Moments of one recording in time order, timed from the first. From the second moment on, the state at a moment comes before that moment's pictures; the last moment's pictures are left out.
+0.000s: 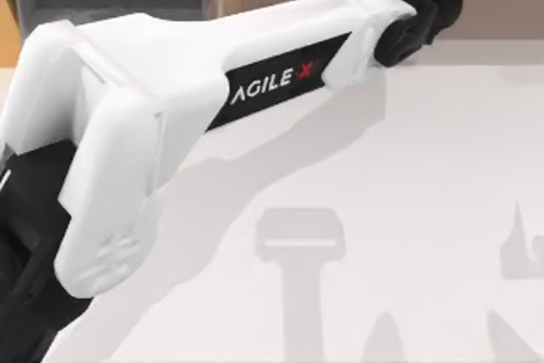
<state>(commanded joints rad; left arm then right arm) -0.85 2.37 2.04 0.20 -0.81 0.30 0.00 0.00 0.00 0.00 0.00 0.00</state>
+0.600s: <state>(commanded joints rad) -0.89 1.83 1.34 0.01 -0.84 0.70 0.00 0.00 0.00 0.00 0.00 0.00</state>
